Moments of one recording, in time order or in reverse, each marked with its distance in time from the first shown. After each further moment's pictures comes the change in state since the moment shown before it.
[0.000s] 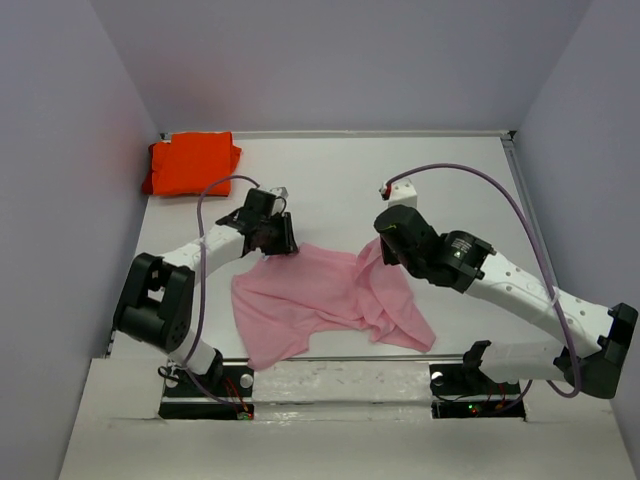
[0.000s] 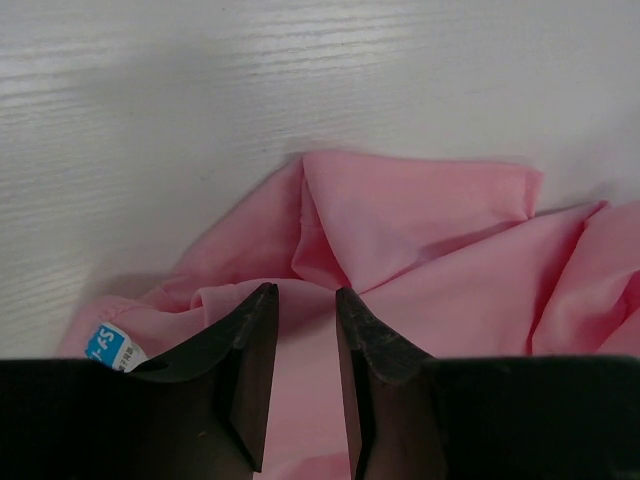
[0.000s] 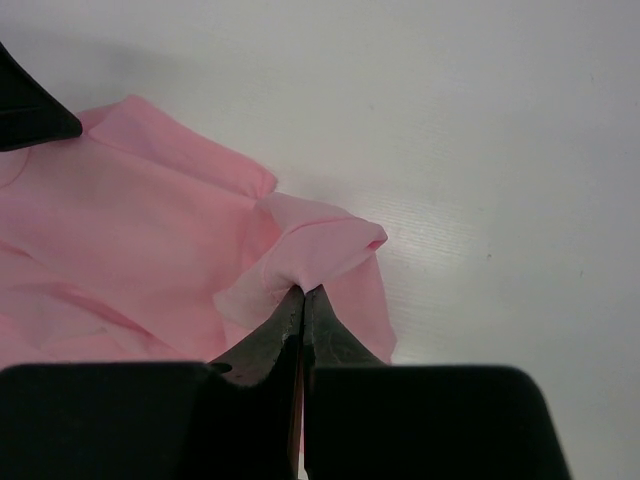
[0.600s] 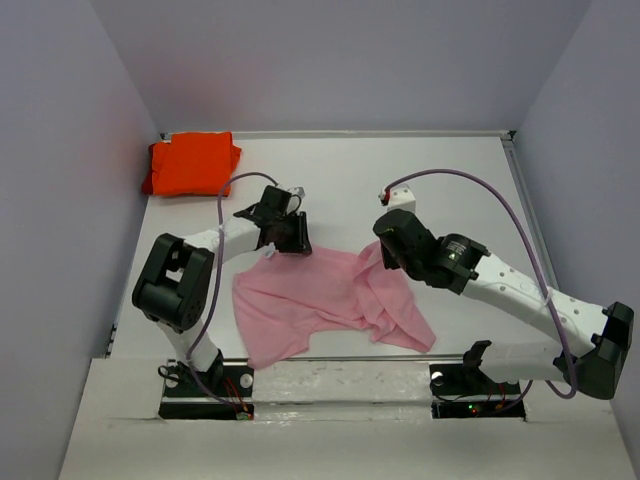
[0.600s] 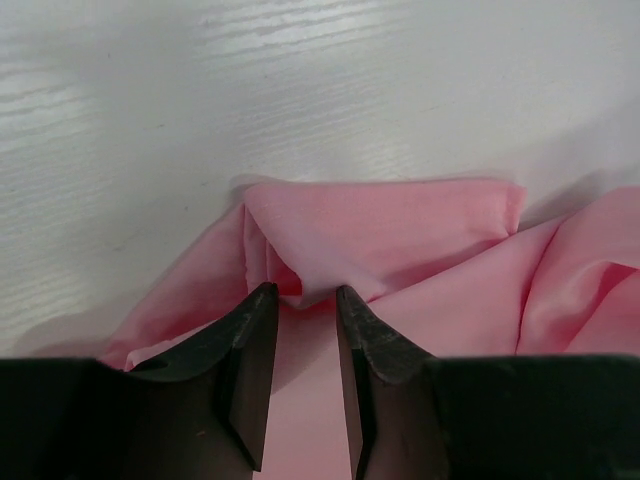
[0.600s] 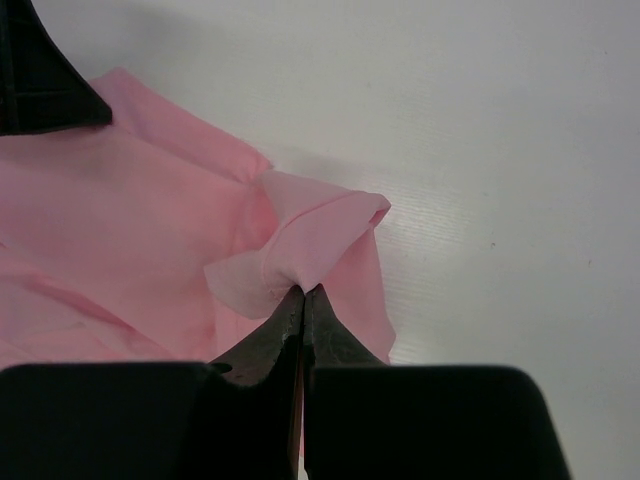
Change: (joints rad) left arm -0.058 0.146 0.071 0.042 0.055 0.007; right arm -0.024 -0.001 -0.072 0.036 -0.023 0.000
